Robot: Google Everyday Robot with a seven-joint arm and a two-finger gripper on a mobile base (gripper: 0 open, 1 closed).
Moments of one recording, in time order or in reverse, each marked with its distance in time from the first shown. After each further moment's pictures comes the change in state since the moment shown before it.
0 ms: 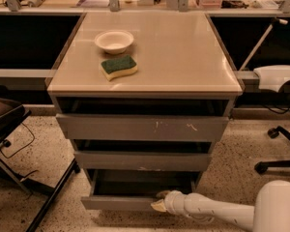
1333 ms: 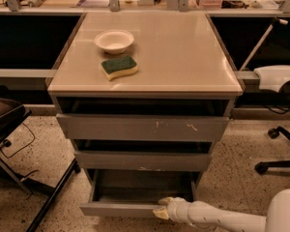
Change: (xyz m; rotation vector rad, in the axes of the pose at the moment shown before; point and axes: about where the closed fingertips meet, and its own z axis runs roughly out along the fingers) arm 0.016 0.019 -0.020 -0.001 -0.006 0.024
